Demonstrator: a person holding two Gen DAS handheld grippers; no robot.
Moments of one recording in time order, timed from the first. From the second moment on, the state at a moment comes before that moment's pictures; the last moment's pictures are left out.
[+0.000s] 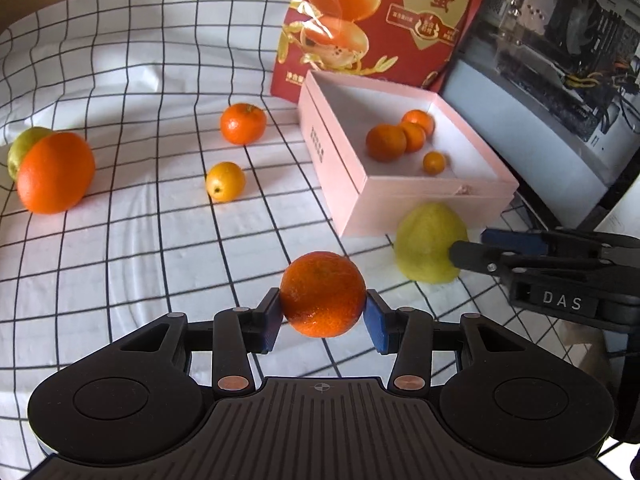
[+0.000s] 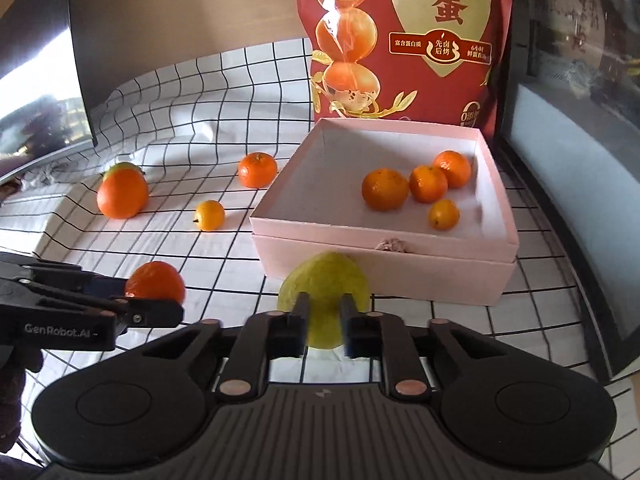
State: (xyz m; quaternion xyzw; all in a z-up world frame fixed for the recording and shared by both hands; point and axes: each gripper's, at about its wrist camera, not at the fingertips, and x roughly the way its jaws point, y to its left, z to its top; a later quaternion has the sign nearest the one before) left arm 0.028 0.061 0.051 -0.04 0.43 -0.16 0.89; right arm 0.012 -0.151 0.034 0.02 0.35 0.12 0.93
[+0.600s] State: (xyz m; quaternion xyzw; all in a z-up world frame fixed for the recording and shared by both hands) left arm 0.003 0.092 0.046 -0.05 0.46 -0.11 0.88; right arm 0.055 -0.121 -0.002 0.05 0.40 0.09 0.91
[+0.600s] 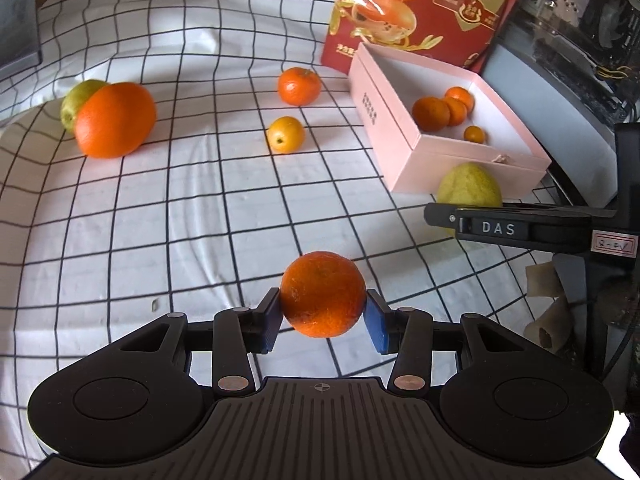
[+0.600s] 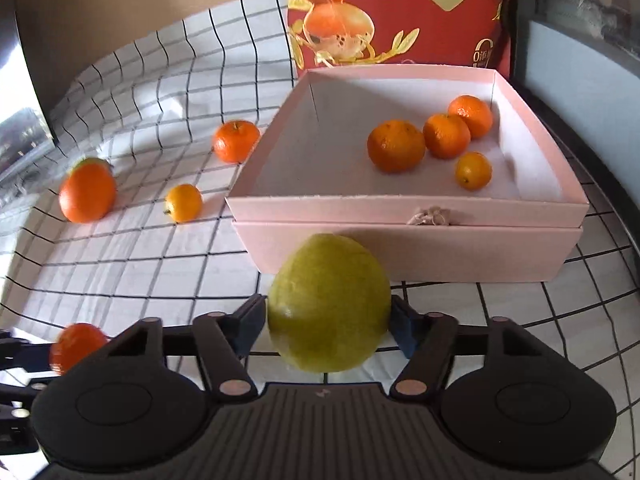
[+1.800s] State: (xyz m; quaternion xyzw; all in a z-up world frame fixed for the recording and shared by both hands) left arm 0.213 -0.024 0.147 -0.02 0.40 -0.21 0.89; right arm 0.083 -0.203 0.138 0.00 0.28 0.08 0.96
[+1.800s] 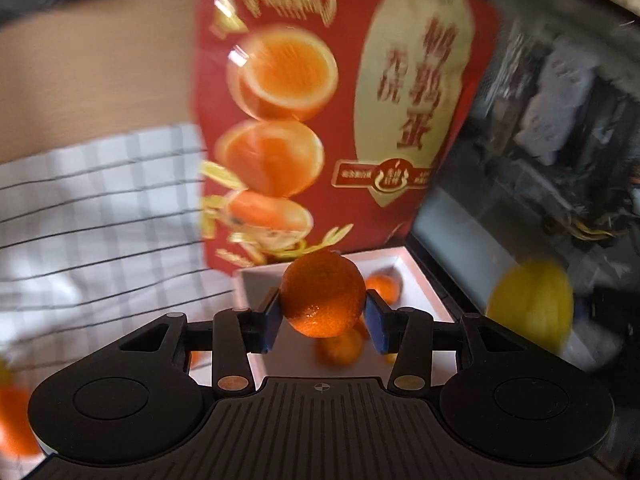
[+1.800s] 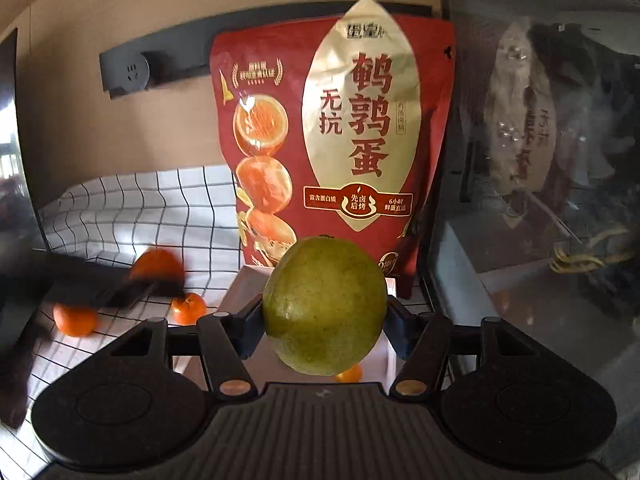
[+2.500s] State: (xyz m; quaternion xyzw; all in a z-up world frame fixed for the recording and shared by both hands) left arm 0.256 -0.035 0.082 -0.03 0.46 -0.20 0.87; right arm 0.171 -0.169 0.022 -0.06 0.46 0.10 0.88
